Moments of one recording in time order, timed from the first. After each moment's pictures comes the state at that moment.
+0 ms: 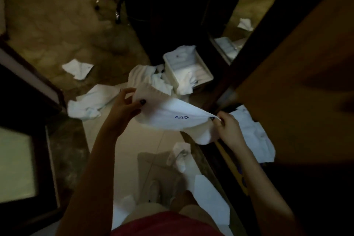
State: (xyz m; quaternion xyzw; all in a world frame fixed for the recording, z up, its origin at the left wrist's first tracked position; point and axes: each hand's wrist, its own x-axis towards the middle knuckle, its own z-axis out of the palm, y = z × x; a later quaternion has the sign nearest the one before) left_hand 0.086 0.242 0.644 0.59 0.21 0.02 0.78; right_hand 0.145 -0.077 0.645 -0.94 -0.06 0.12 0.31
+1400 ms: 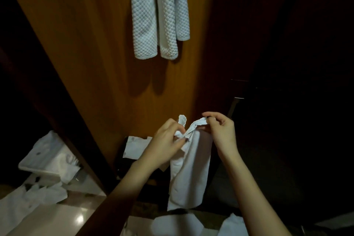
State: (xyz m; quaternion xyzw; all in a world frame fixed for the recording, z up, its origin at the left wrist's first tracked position) left_hand 0.000 -0.255 0.789 0.78 -0.48 -0.05 0.40; right_hand -0.104 -0.400 0.813 -0.66 0.31 -0.33 0.60
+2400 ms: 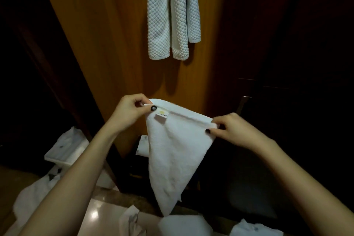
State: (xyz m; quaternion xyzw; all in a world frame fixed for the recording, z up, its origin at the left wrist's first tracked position) left_hand 0.051 -0.183 0.869 0.78 -0.36 -0.08 0.51; right_hand -0.140 -0.426 0.850 -0.97 0.07 -0.06 0.22
